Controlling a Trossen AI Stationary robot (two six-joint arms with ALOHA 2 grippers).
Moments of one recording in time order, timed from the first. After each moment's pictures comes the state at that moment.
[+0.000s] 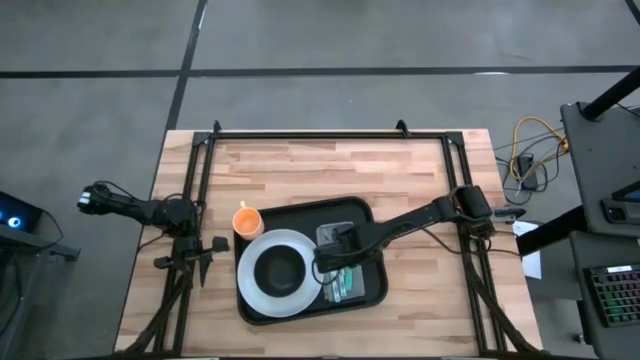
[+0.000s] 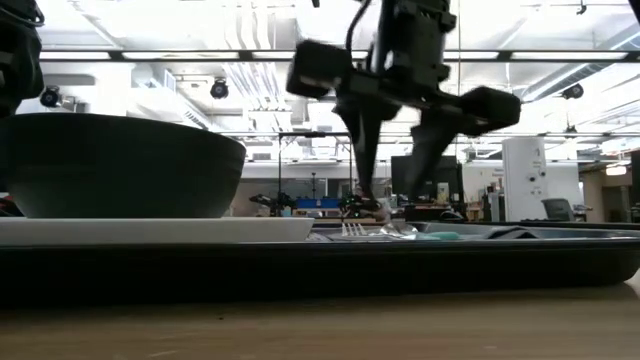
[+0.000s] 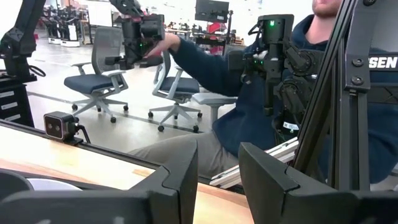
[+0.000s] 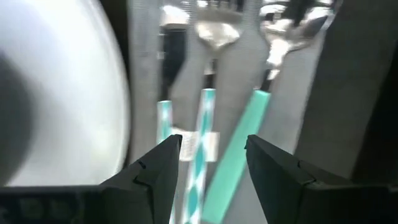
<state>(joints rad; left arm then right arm) -0.24 0.15 0.01 0.03 1.06 -0.04 0.27 2.05 1.60 -0.94 0.05 1.64</state>
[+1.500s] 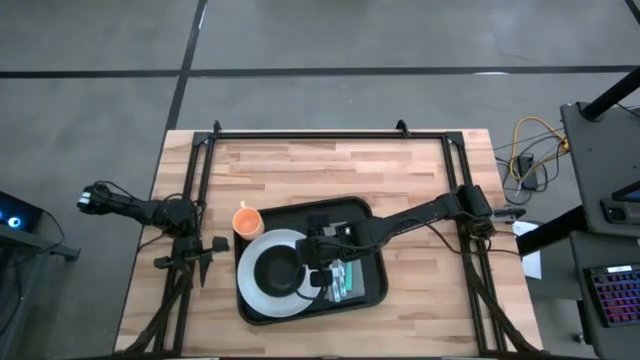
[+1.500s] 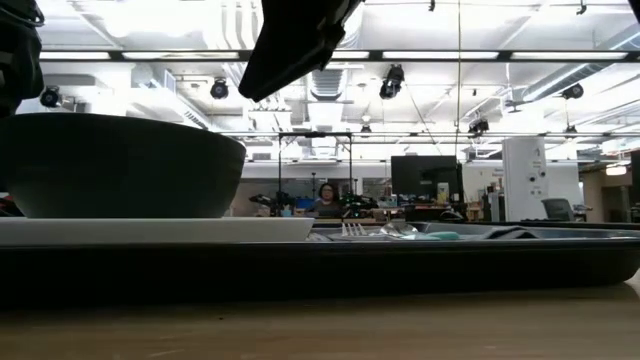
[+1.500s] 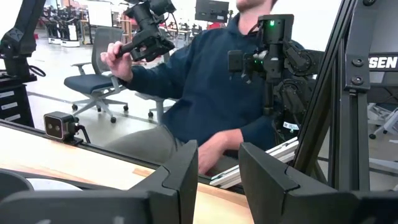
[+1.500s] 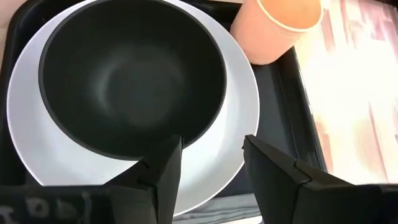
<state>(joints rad) -0.23 0.15 0.01 0.03 1.06 -0.04 0.27 2.05 1.75 -0.61 0.29 0.07</state>
